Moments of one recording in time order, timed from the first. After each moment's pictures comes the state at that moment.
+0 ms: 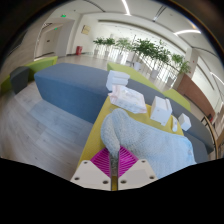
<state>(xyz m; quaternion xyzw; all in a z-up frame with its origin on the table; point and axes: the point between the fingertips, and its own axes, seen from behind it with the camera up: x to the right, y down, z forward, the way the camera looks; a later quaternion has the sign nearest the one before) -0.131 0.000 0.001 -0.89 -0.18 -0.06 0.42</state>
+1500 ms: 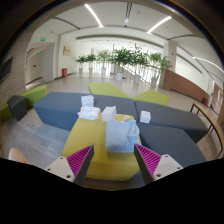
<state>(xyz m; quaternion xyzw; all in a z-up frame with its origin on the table) 0.071 -0.149 0.185 -0.87 -0.08 -0.01 0.49</state>
